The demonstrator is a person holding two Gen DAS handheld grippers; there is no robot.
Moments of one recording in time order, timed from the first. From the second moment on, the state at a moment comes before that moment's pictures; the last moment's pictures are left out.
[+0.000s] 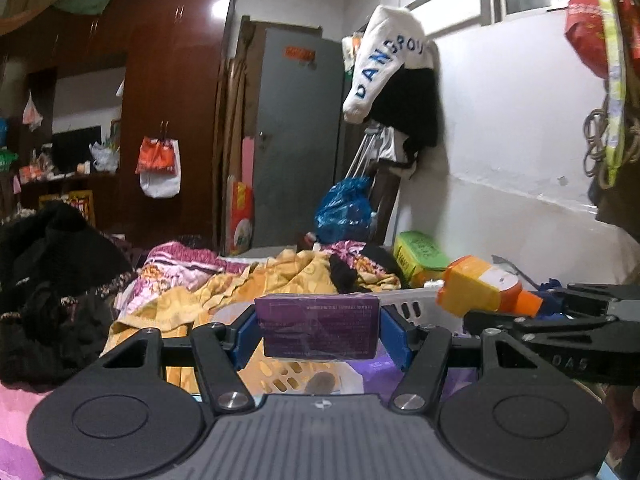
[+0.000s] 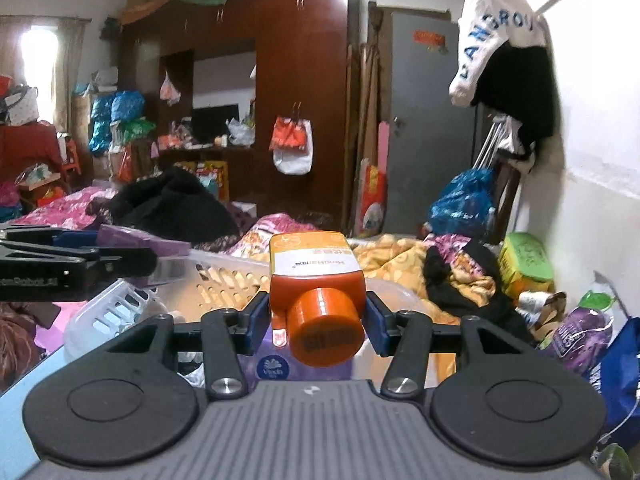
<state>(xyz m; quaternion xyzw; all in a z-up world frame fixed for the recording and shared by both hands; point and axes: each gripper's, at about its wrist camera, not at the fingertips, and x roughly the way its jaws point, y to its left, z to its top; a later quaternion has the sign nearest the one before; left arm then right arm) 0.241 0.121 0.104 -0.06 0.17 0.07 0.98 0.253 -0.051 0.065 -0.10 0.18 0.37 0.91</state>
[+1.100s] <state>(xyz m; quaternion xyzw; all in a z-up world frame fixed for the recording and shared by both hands) 0.175 0.073 -0.016 -0.02 0.21 -0.03 0.98 0.227 -0.149 -0.026 -0.09 0.20 0.44 0.87</state>
